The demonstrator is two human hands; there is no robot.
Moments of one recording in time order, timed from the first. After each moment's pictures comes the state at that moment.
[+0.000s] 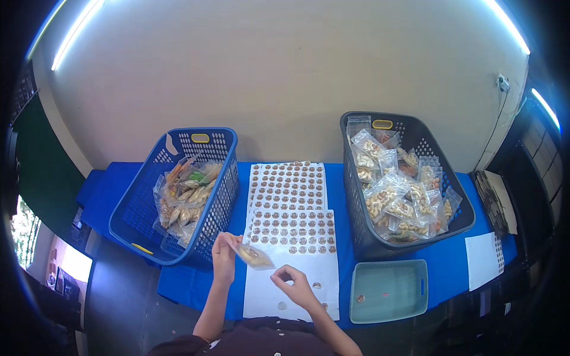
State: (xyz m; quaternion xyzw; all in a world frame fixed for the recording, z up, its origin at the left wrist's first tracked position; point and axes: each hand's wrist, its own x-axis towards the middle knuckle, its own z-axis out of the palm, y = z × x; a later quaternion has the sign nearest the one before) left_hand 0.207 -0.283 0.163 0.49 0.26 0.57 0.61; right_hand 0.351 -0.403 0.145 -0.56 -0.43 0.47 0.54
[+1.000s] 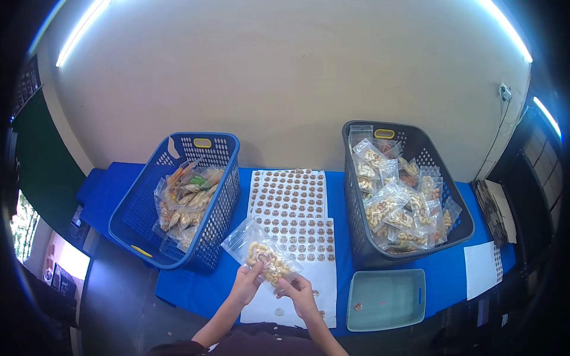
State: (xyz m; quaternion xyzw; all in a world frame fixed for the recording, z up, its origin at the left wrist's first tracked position) left_hand 0.228 -0.323 0.146 0.36 0.25 0.39 0.81; right_hand 0.352 -0.410 0.143 -0.44 -0.23 0.56 0.66
